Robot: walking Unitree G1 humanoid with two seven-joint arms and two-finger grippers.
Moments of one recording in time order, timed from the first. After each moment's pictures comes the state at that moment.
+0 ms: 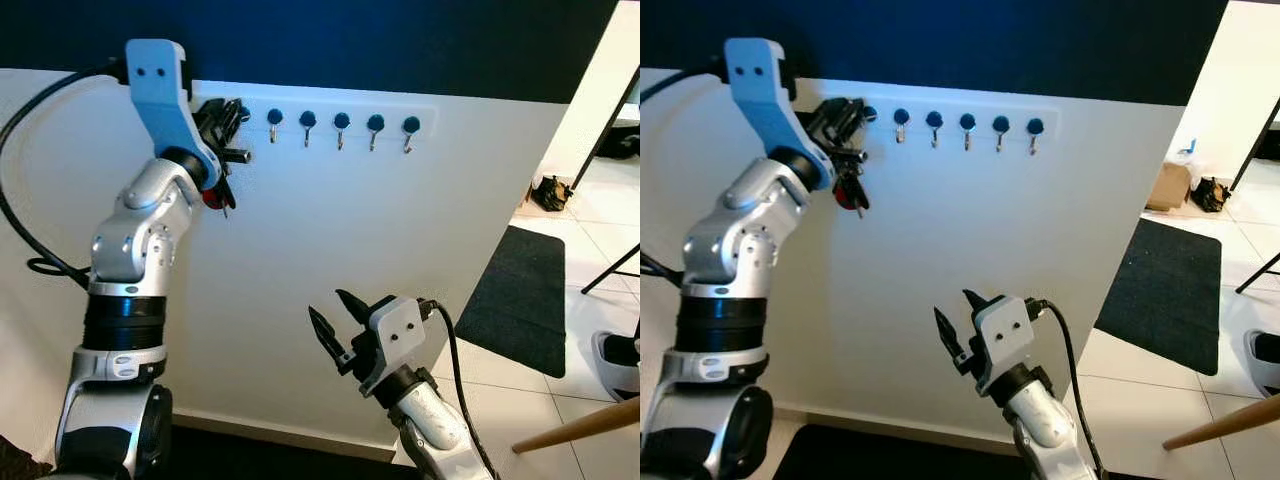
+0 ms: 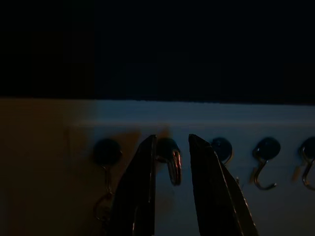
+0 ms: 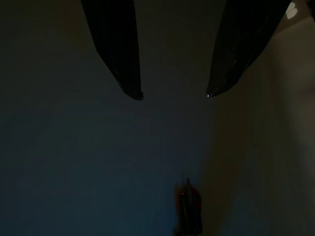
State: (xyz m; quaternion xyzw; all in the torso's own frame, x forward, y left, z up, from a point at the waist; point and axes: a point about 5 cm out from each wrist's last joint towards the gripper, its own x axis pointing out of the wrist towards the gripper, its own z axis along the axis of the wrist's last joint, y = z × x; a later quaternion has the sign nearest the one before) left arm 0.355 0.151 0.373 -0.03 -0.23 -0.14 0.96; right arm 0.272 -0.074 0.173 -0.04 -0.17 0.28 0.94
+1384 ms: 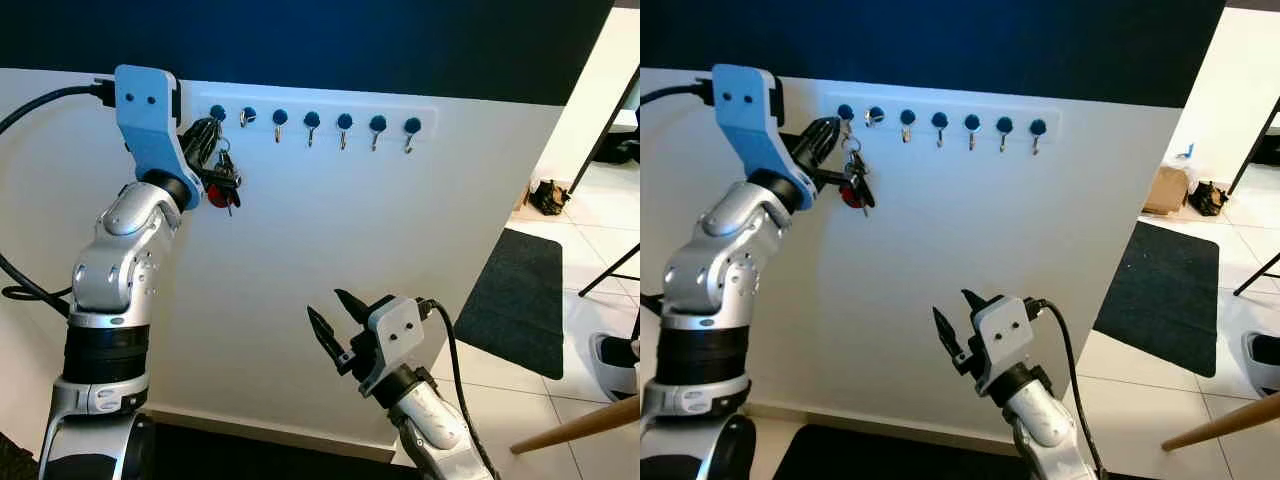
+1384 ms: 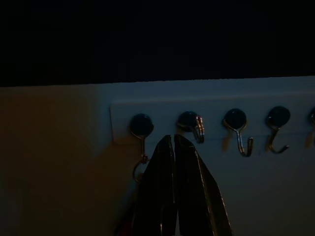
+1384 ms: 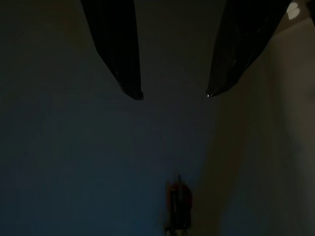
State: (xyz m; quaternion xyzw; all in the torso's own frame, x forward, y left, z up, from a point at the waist) left arm 0.339 0.169 0.359 0.02 -0.23 -0.11 0.97; right arm 0.272 -0.074 0.173 -0.04 -0.17 0.28 0.94
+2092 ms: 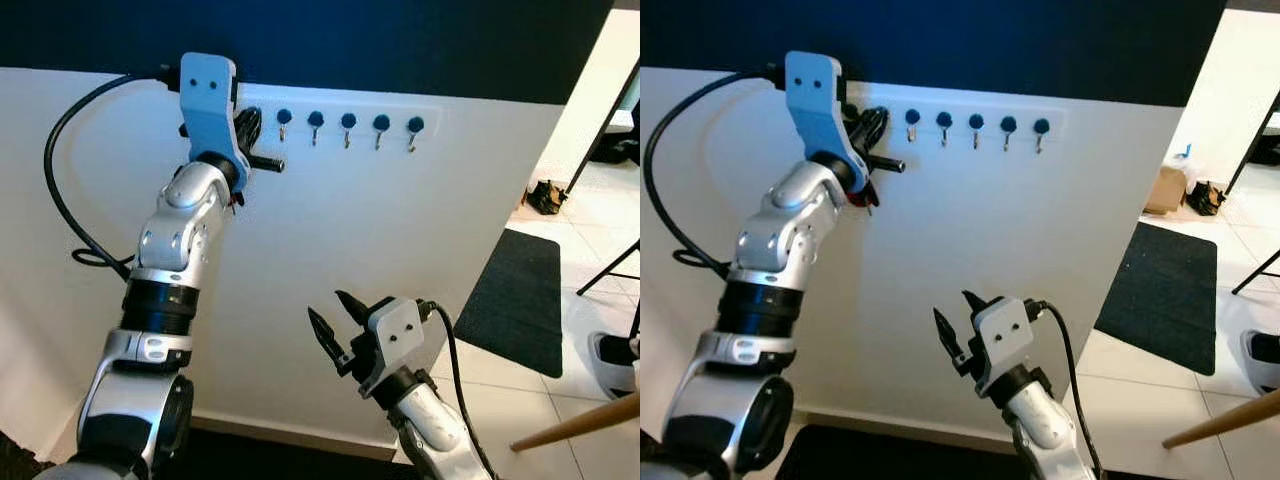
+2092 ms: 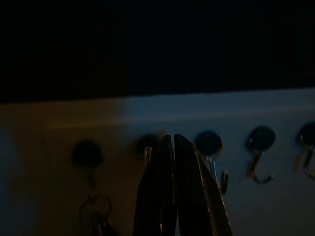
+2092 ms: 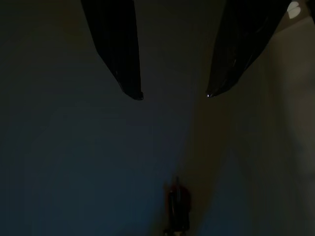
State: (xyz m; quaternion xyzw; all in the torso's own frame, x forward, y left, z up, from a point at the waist) left arm 0.376 0.128 0.371 0.01 -0.24 -0.12 0.96; right arm 0.272 -0.074 0.171 -0.04 -0.17 0.27 0.95
